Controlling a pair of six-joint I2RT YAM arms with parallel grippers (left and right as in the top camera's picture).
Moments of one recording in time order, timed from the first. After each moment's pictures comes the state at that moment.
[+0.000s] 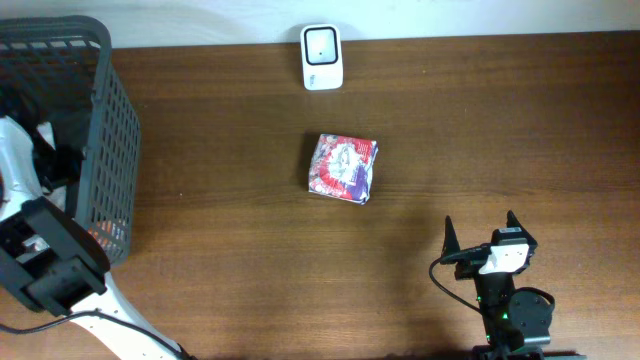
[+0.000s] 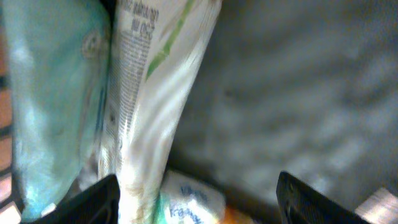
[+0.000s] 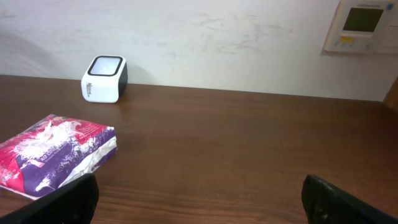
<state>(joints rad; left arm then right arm) 0.55 2.20 1.97 -1.23 -0.18 0.13 0.03 0.01 0.01 -0.08 0.00 -0.05</state>
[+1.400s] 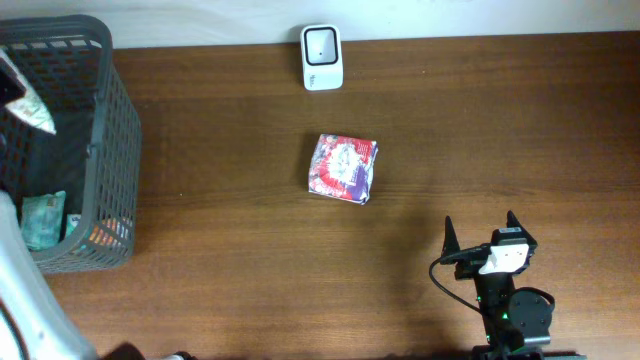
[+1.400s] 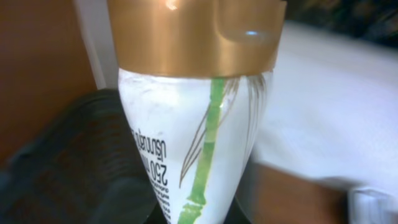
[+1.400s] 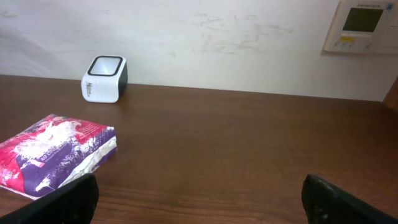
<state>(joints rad) 0.52 1.53 1.84 -0.65 0.25 -0.09 0.03 0.01 0.01 -0.08 0.00 -0.05</state>
